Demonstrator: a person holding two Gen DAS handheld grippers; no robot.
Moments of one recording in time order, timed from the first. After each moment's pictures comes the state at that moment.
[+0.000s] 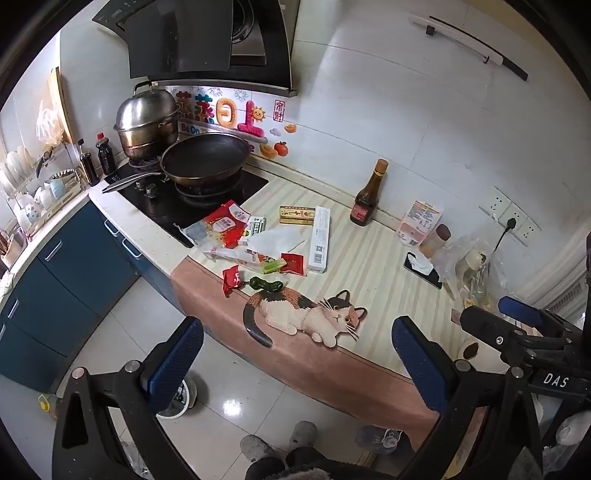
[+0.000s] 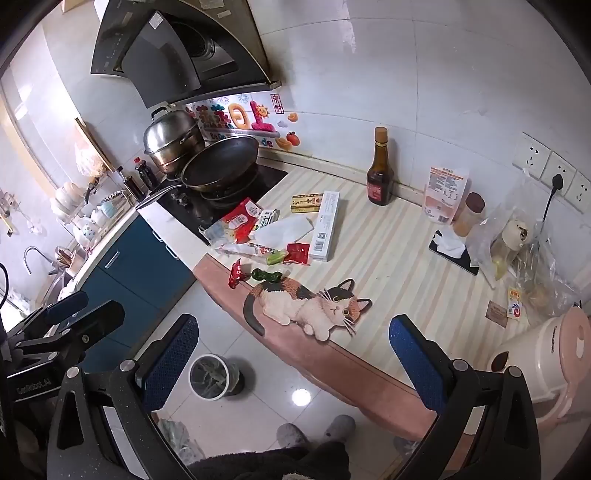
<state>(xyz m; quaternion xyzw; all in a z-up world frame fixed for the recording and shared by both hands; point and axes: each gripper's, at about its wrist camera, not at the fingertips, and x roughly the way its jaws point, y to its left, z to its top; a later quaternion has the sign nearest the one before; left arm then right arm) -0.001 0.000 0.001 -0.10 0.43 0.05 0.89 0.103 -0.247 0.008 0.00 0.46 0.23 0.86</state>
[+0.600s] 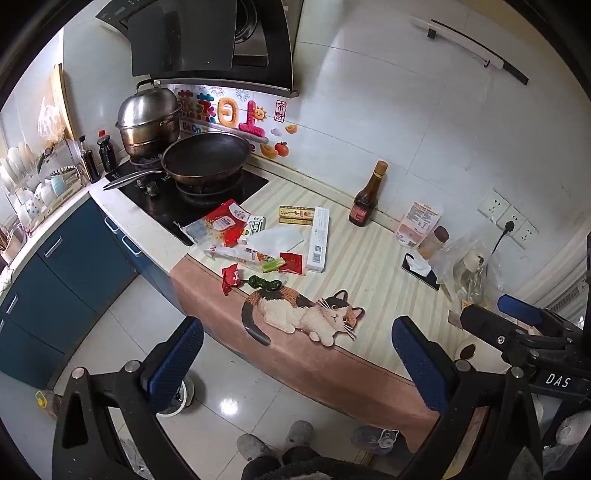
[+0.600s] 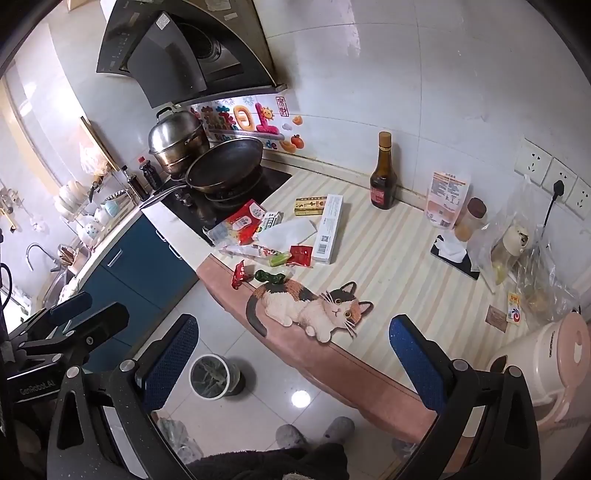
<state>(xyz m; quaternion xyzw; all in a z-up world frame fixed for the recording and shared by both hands) -0.003 -0.001 0.007 -0.11 0.43 0.05 0.89 0.100 -0.245 0.017 0.00 0.46 0.24 0.86</state>
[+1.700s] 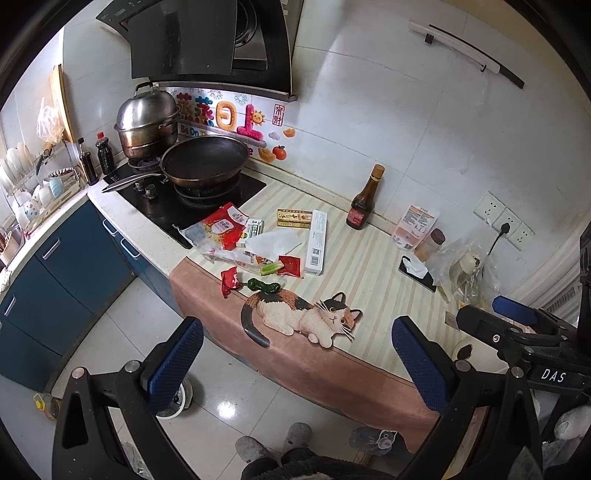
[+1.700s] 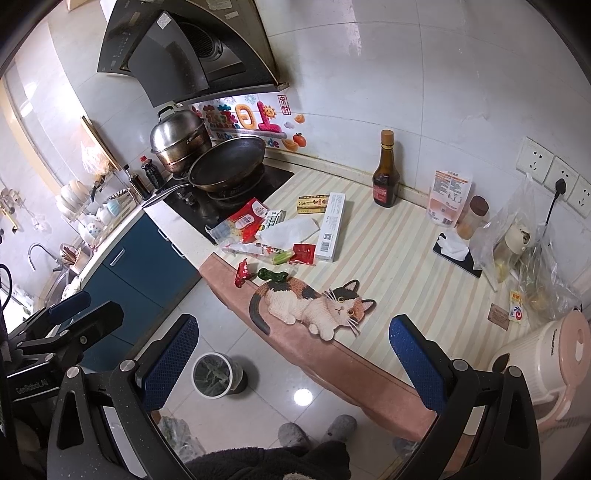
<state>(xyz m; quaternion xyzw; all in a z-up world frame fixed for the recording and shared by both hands) -0.004 0.000 0.013 -0.12 0.43 0.05 0.89 0.097 -0.246 0.017 0.00 0.46 0.24 0.86</state>
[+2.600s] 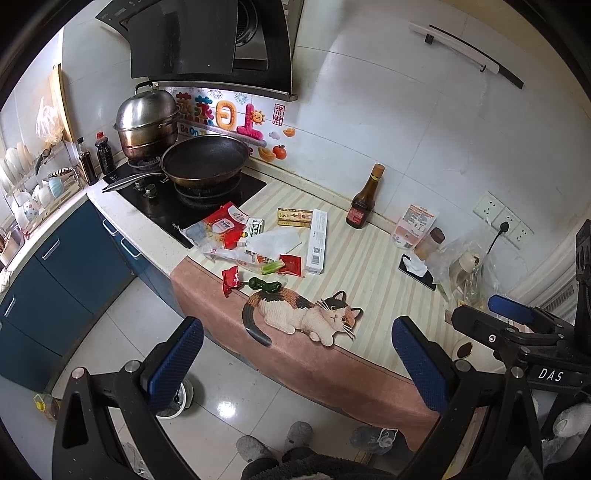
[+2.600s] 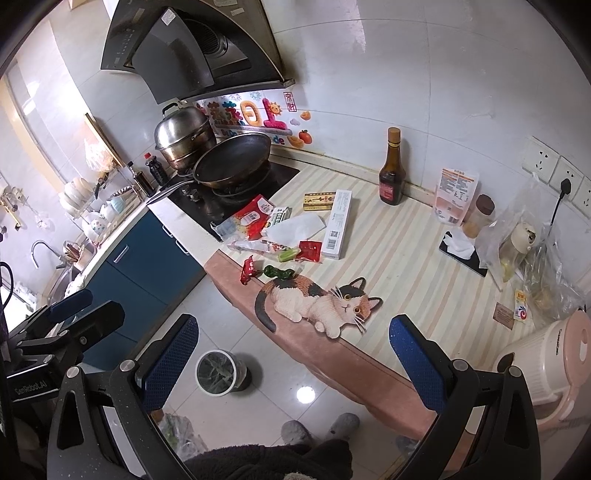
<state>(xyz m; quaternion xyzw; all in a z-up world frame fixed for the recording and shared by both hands) -0.005 0.001 0.016 -0.12 0.43 0.04 0.89 0.085 -0.232 0.018 0.00 0.46 0.24 0.85</state>
